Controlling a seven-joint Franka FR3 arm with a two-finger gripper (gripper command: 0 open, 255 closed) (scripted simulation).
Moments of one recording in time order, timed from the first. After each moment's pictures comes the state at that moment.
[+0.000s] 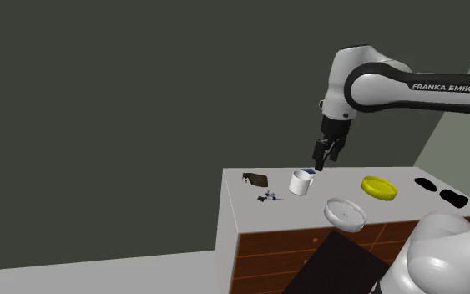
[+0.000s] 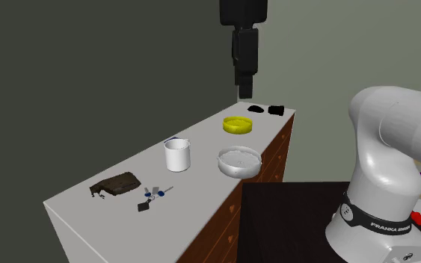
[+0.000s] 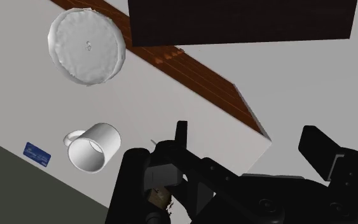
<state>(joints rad) -0.03 -0.72 -0.02 -2.43 -0.08 1.64 0.02</state>
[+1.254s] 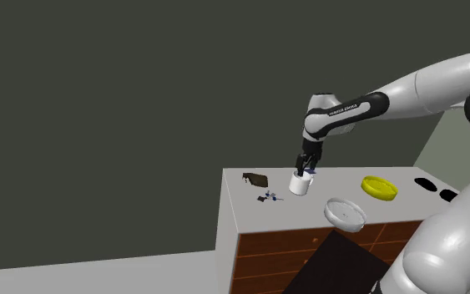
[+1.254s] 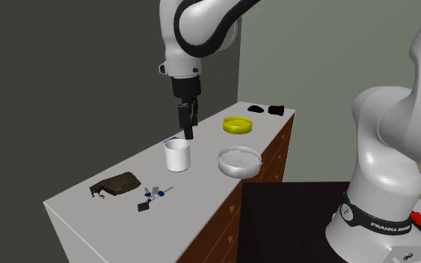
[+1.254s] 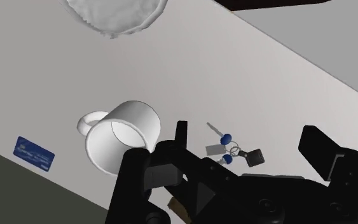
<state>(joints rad) -0.13 -0.15 -0.28 -2.34 -0.11 2.14 -0.25</state>
